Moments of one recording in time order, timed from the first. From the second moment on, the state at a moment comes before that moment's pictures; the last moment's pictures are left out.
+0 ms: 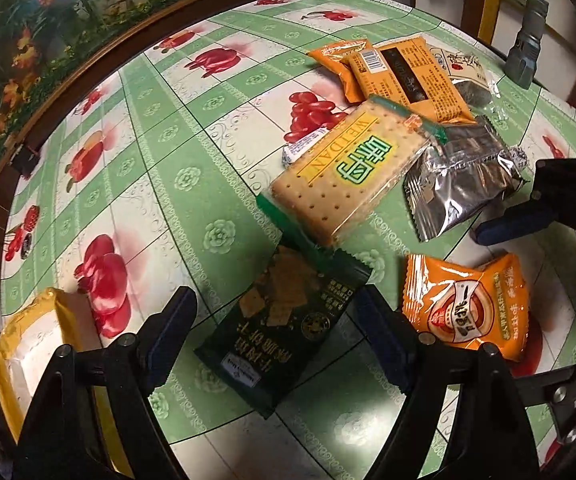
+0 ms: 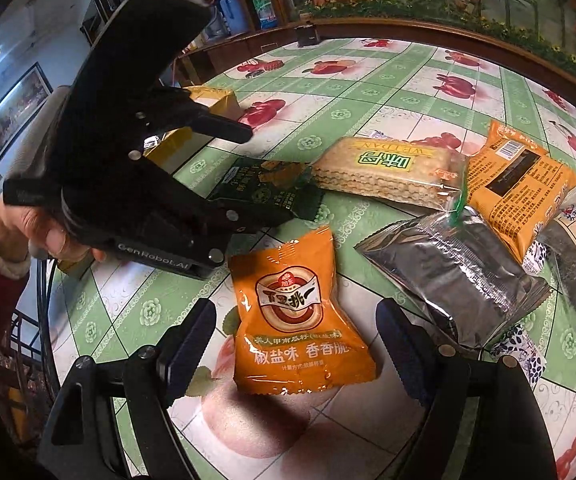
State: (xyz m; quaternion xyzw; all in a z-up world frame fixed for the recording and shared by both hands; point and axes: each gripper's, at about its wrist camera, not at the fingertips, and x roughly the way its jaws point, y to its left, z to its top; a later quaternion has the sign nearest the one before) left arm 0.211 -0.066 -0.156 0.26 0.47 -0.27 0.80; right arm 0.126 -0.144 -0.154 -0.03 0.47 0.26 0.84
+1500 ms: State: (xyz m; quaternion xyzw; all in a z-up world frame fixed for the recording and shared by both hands) left arm 0.087 0.034 -0.116 0.06 0.42 -0.04 0.90; right arm 0.078 -0.155 -0.127 0.03 0.42 0.23 0.88
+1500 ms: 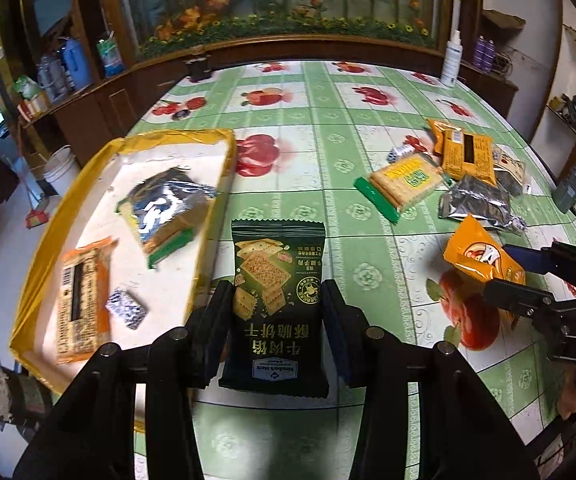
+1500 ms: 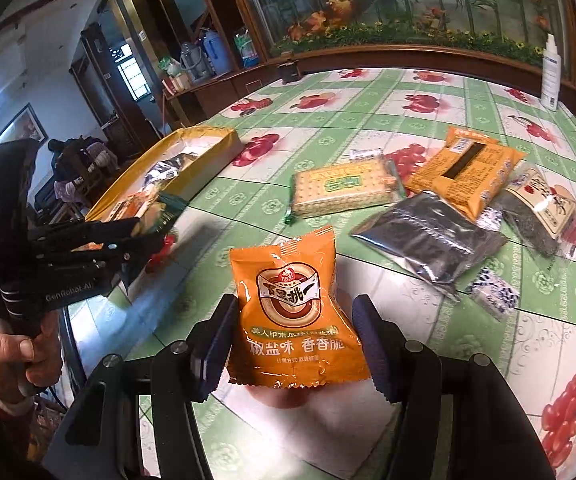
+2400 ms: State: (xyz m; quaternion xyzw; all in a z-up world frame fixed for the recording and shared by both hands) left arm 0.069 0.129 -0.092 0.00 0.38 0.08 0.92; right arm 0.078 -0.045 -0.110 -0.01 0.41 0.32 0.86
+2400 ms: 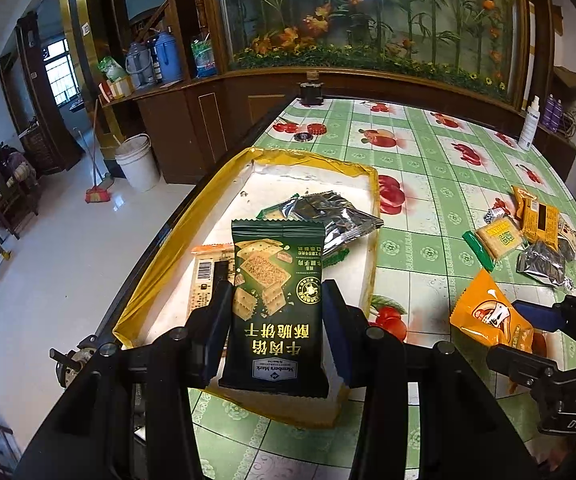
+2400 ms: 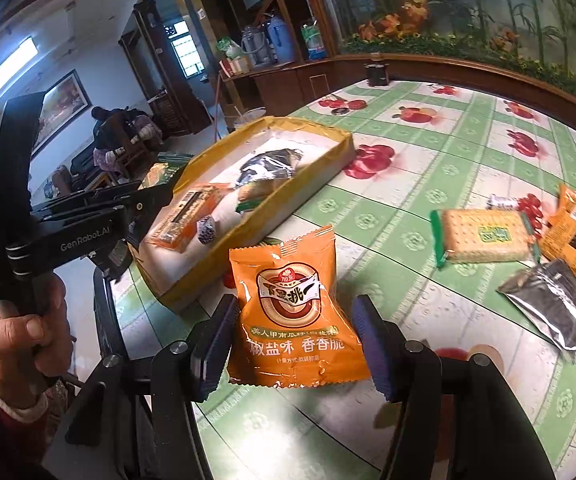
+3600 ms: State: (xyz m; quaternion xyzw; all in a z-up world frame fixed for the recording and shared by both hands) left arm 0.092 0.202 -0.124 -0.04 0.41 0.15 0.90; right arm 0.139 0.084 -0.123 -0.02 0.41 0.37 0.83
